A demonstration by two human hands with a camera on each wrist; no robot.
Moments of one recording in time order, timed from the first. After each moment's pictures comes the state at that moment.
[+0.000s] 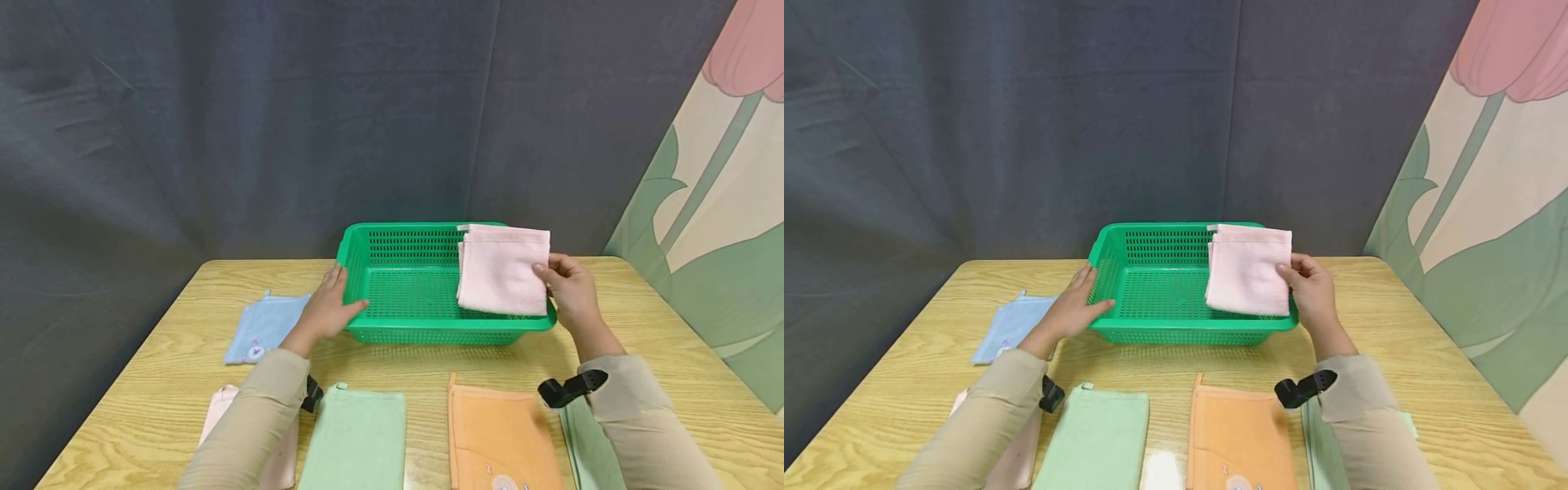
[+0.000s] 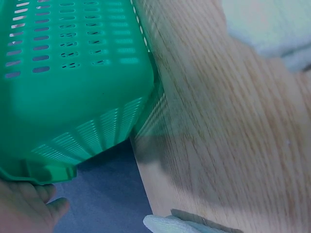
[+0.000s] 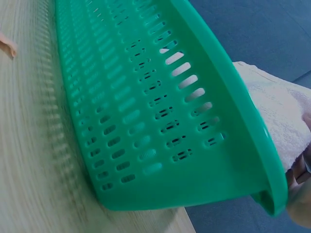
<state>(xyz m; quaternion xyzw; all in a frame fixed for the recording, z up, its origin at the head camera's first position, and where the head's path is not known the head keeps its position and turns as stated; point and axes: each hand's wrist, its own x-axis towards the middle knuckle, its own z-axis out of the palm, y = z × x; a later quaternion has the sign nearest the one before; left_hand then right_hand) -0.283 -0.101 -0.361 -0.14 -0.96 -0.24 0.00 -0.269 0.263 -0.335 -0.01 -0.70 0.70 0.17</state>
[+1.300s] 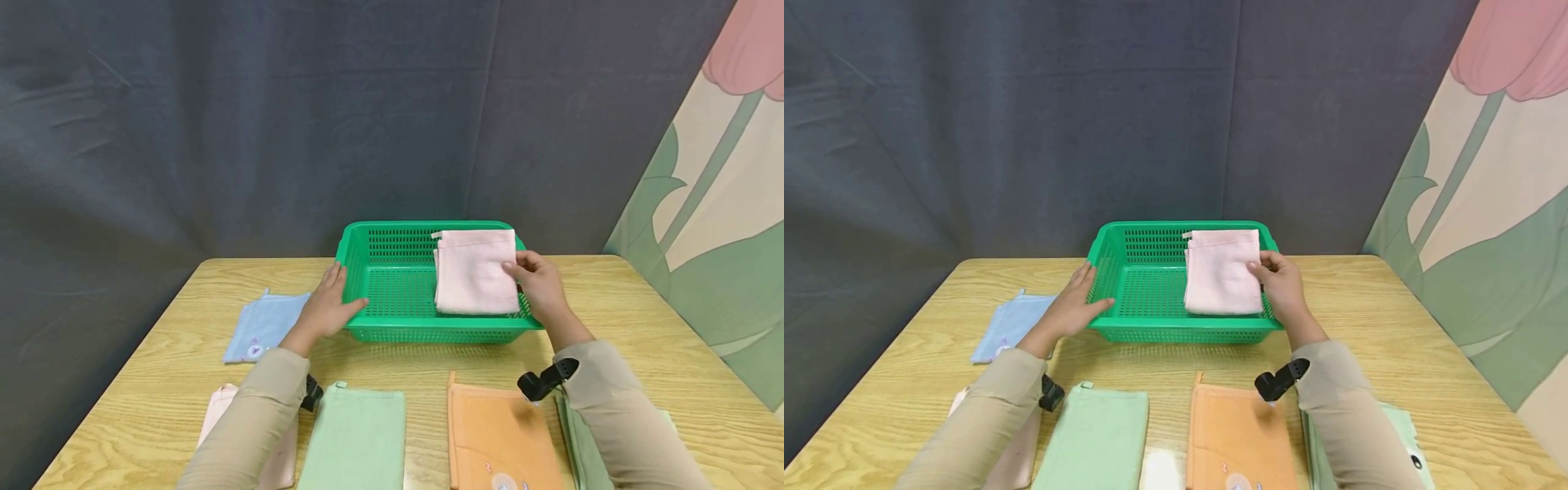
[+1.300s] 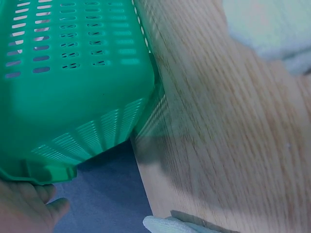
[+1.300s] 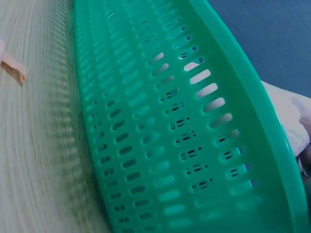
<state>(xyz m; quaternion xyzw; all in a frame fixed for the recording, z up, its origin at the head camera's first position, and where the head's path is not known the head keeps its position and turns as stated) -0.284 -0.099 -0.362 -0.14 -0.96 -0.24 0.00 -0.287 0.237 -0.338 -0.01 -0.79 0.60 0.12</state>
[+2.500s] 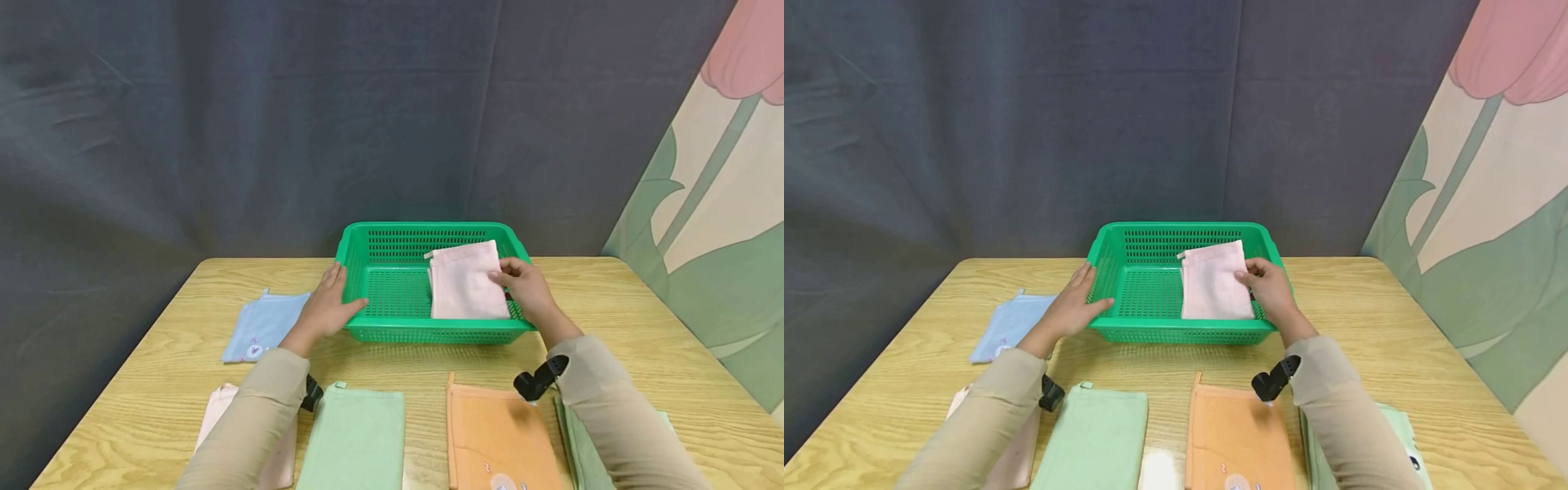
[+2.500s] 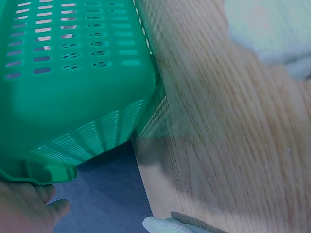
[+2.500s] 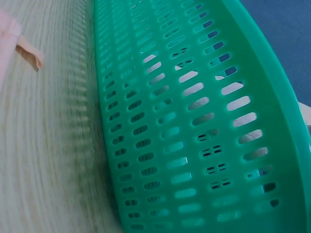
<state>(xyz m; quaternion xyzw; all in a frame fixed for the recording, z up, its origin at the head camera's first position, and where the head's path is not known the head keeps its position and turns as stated) -0.286 -0.098 -0.363 -0.14 -0.96 -0.24 0.00 -0.295 0.232 -0.346 0.02 -0.83 0.55 0.05</state>
